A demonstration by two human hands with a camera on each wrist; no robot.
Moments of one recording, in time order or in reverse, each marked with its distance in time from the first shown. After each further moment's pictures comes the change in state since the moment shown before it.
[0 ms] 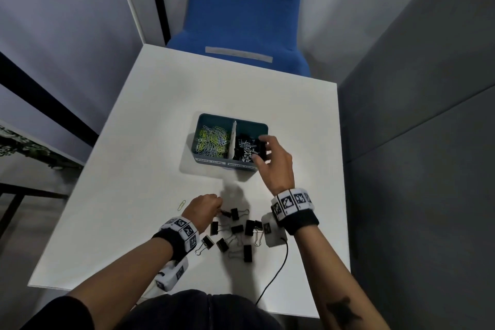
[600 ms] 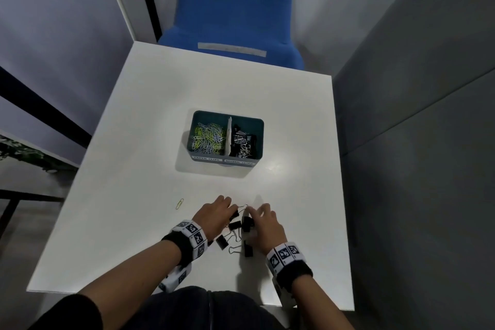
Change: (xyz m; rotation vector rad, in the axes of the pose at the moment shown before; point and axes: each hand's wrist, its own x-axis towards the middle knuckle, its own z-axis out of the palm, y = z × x) left_hand -0.004 0.024 0.022 0.164 -0.030 0.221; right_hand -0.125 0.085 0.046 -0.603 -0.570 0.230
